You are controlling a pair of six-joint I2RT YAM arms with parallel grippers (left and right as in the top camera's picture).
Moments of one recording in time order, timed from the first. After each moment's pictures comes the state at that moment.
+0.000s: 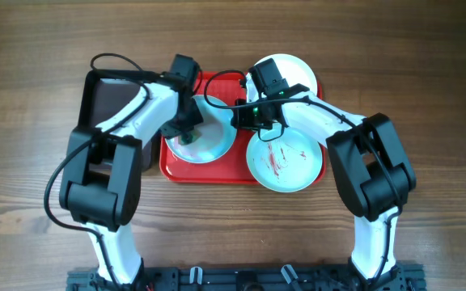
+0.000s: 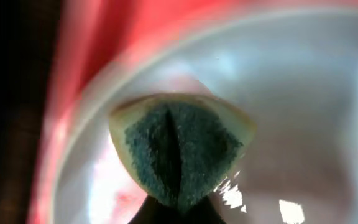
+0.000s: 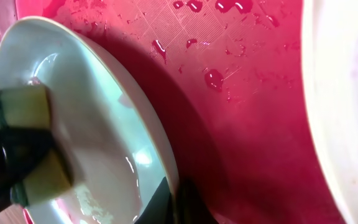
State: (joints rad) left arm -0.29 2.01 1.34 -0.82 0.02 -0.62; right arm 0.46 2.11 1.34 -0.38 -0.44 0.49
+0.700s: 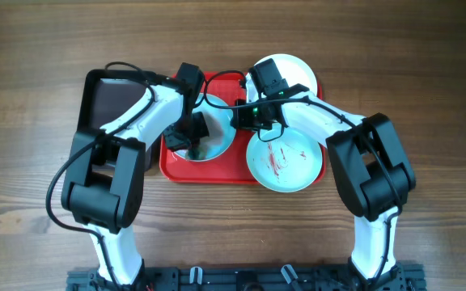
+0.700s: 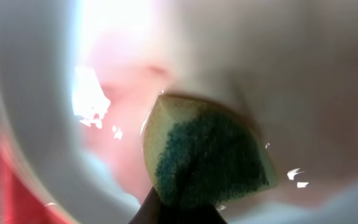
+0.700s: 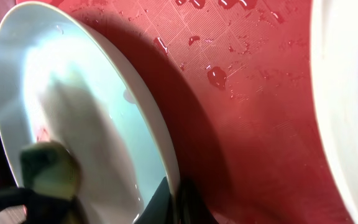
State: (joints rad) left arm -0.33 2.01 1.33 -0.95 0.03 -0.68; right arm 0.46 2.11 1.34 -0.38 -0.45 0.49
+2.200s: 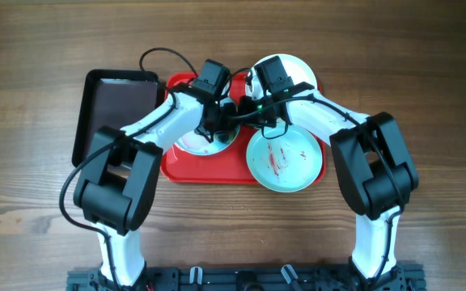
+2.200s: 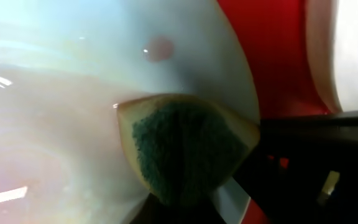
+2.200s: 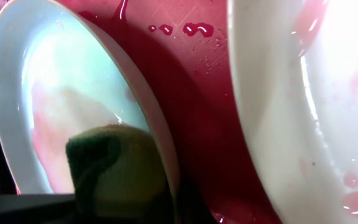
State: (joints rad) left arm -0.44 2.02 1.32 -0.58 0.21 -0.48; right arm 0.44 2.11 1.34 -0.38 -0.44 0.50
